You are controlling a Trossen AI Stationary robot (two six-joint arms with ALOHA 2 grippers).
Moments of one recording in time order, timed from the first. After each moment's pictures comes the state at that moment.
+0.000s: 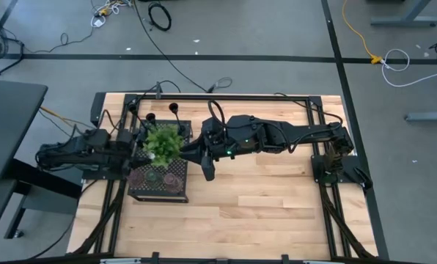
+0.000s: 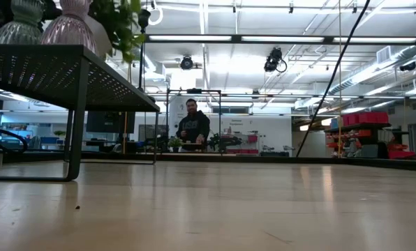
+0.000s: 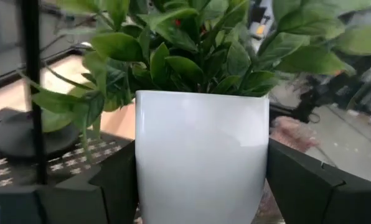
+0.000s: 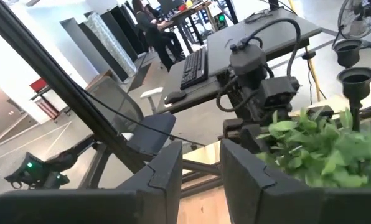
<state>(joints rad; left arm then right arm) 0.00 0.01 0.33 -0.41 0.04 -0.31 0.17 1.90 2.13 -0.40 0.06 0.49</state>
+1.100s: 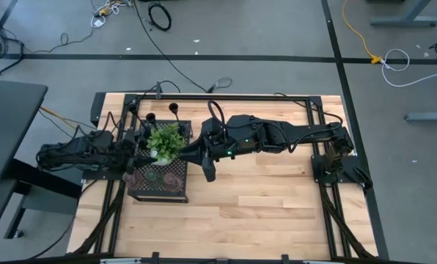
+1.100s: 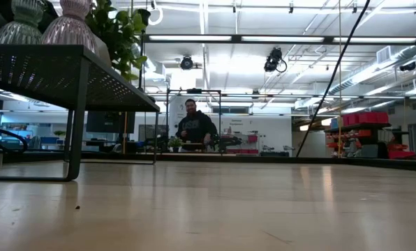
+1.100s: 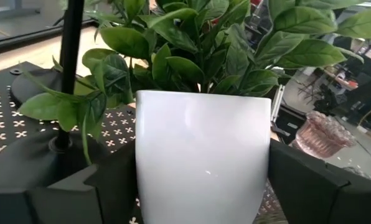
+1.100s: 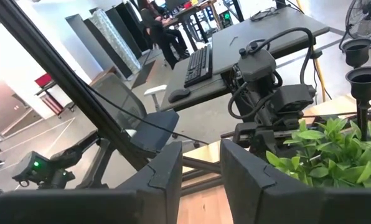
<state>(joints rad) 0.00 0.01 0.30 -0.46 -0.02 -0.44 0.17 1.90 2.13 -0.40 0.03 0.48</state>
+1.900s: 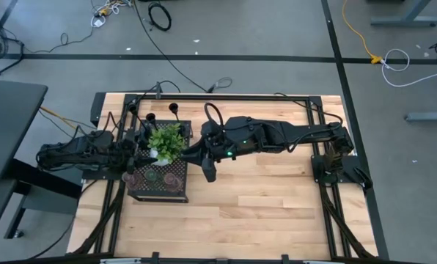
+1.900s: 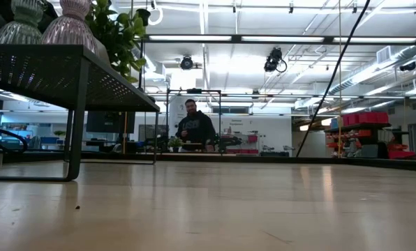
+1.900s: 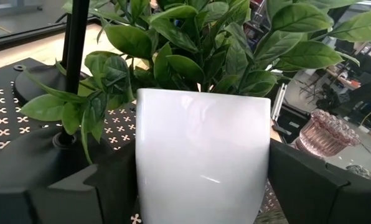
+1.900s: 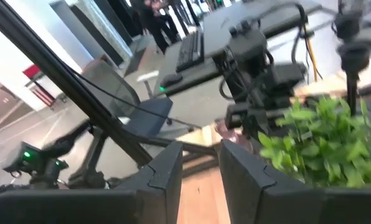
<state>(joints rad) 0.00 0.01 0.30 -0.47 -0.02 -0.44 0.17 1.90 2.13 -0.46 0.04 0.50</state>
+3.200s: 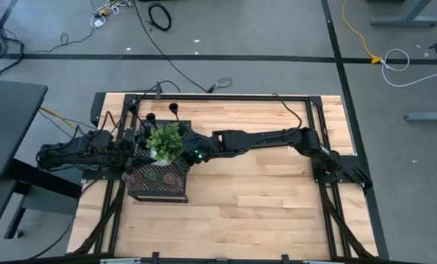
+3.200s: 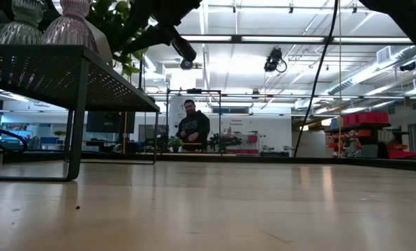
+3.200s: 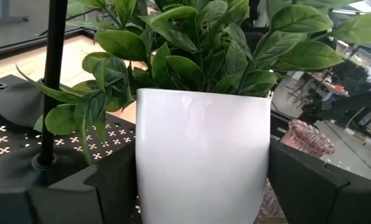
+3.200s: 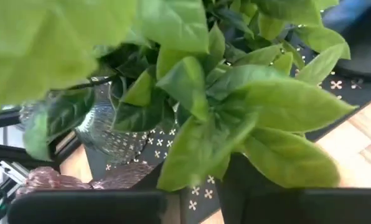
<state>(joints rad) 0.00 0.01 0.30 -0.41 0.00 -0.43 0.06 2.22 2.13 -0.61 0.10 0.75</state>
